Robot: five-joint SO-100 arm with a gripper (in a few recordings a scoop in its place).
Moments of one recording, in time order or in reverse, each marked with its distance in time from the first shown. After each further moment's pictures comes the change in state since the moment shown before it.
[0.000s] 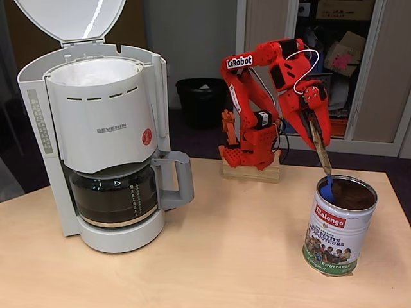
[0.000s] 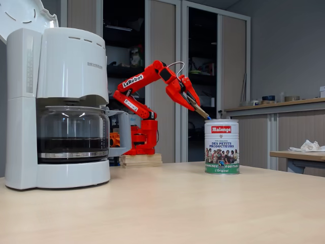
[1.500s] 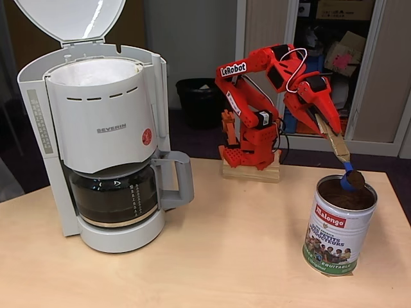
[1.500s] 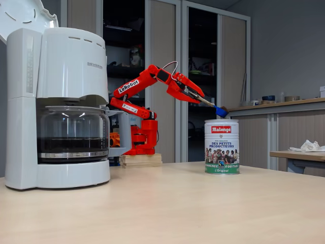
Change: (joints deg) arm -3.2 14.9 13.5 -16.7 30.6
